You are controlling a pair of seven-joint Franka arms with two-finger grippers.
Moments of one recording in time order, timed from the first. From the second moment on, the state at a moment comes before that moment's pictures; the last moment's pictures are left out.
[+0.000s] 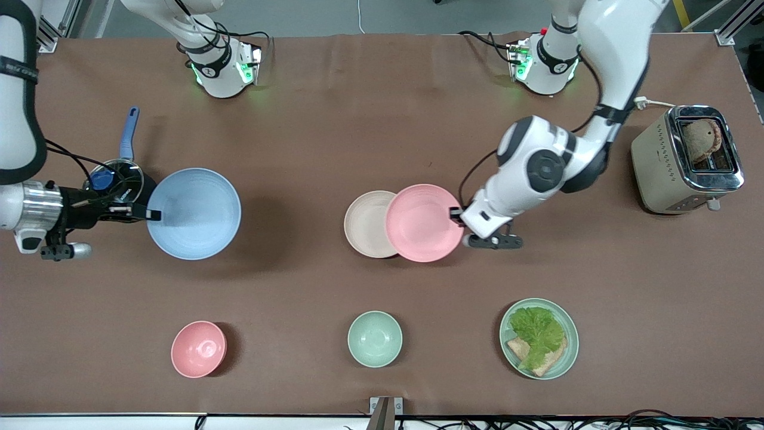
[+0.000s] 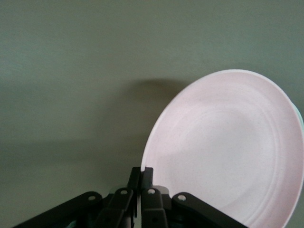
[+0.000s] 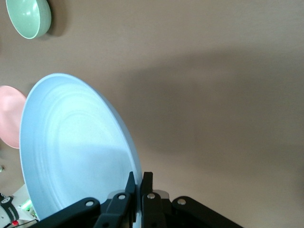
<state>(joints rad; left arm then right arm) -0.23 0.44 -0.35 -1.87 -0.10 2.35 -0.47 0.07 0.32 -0.21 -1.63 0.52 1.61 -0.18</state>
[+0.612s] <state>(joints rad) -0.36 0.56 -0.34 -1.87 0.04 2.54 -0.63 0.16 0.35 -0.01 -1.66 0.52 1.83 0.12</state>
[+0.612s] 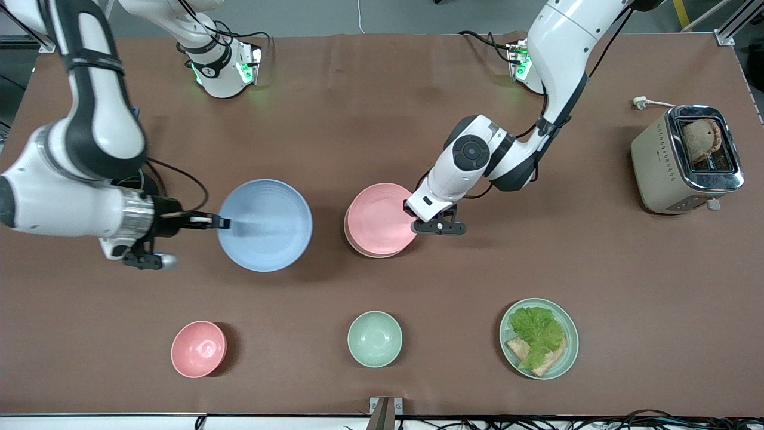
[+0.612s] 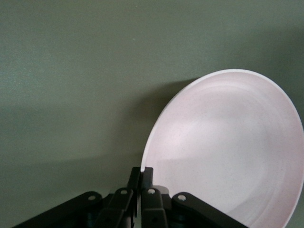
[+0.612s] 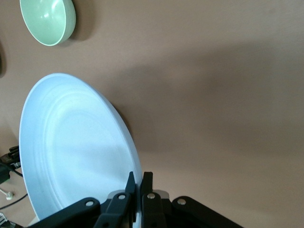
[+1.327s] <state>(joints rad) -0.37 0.61 -0.33 -1.85 0.04 2.57 -0.63 0.18 0.42 0.19 -1.75 0.52 2.05 0.27</state>
